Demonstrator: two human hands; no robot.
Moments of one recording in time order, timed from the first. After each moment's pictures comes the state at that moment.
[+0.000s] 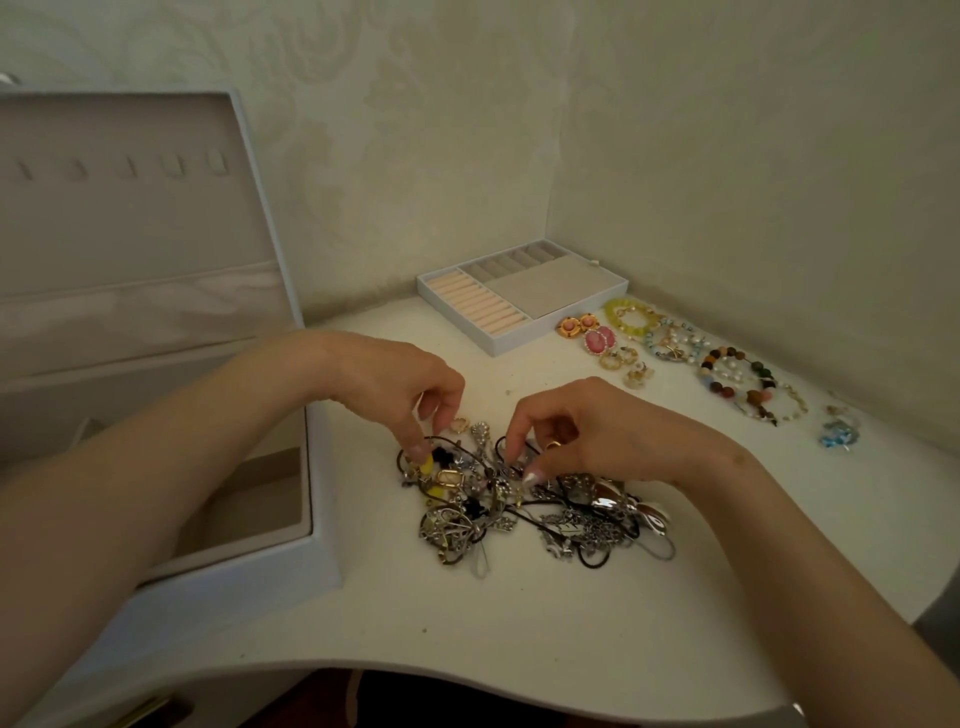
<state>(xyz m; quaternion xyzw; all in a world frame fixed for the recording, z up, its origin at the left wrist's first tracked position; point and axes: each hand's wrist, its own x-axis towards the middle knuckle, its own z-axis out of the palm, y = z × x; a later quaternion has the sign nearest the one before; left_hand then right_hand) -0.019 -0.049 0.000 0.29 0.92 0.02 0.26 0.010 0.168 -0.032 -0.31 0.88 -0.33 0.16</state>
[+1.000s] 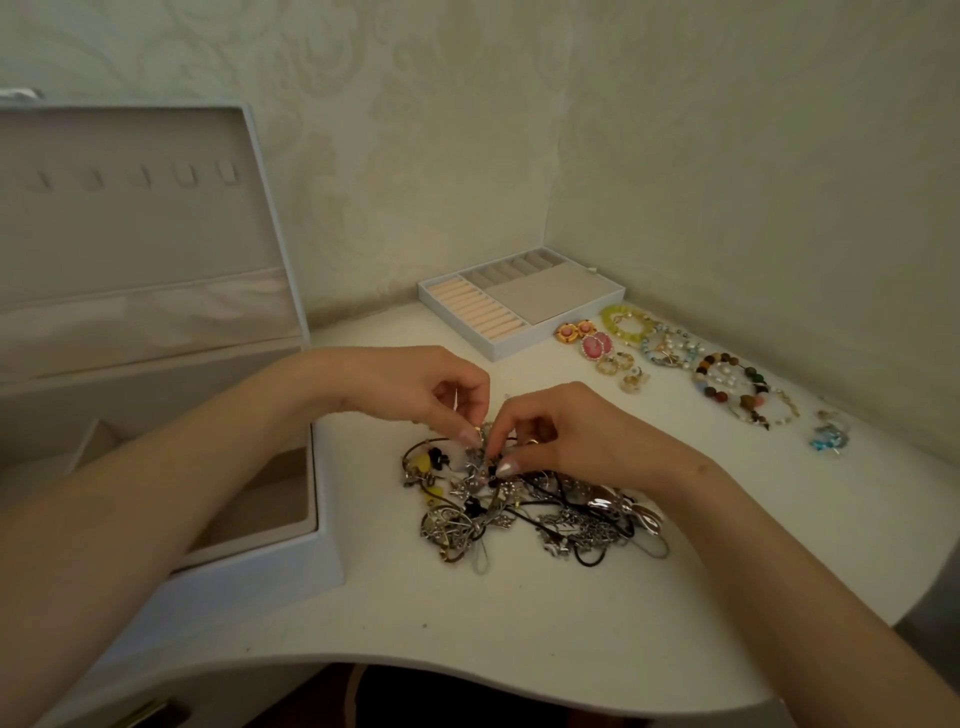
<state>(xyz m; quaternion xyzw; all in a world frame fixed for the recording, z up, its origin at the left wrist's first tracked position) -0.012 -0.042 -0.006 0.30 0.88 0.27 0.24 0.011 0.156 -0.041 -0.30 0.87 -0.36 0.11</state>
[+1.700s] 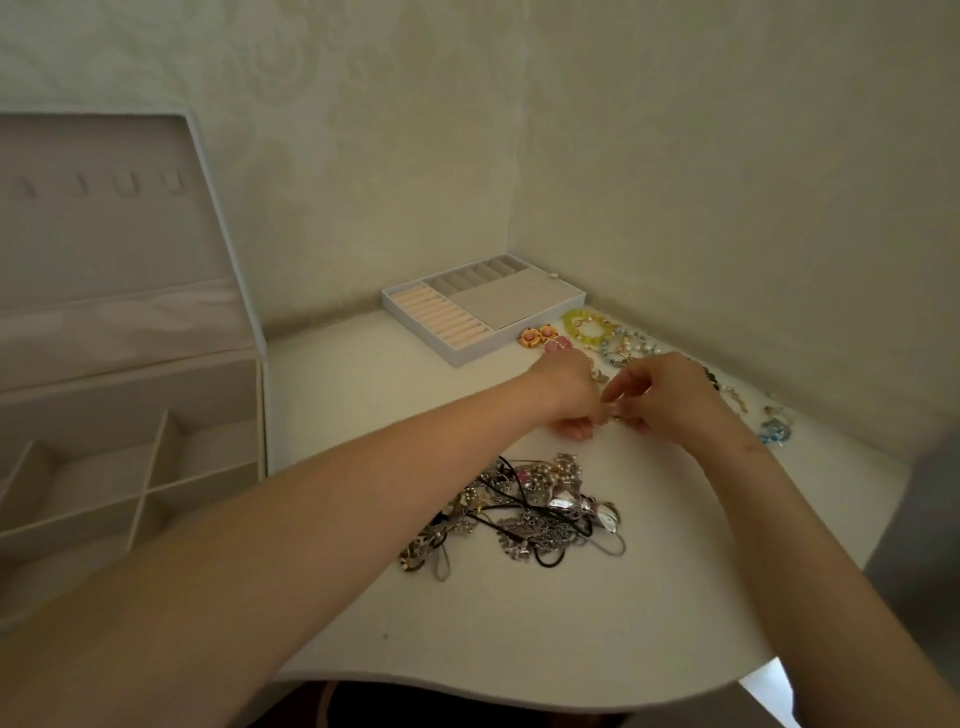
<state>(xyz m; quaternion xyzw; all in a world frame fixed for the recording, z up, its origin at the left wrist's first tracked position) -0.048 0.120 -0.040 0.11 0.89 0.39 0.22 -0.020 0.247 -0.046 0.03 0.94 -0.33 -0.02</state>
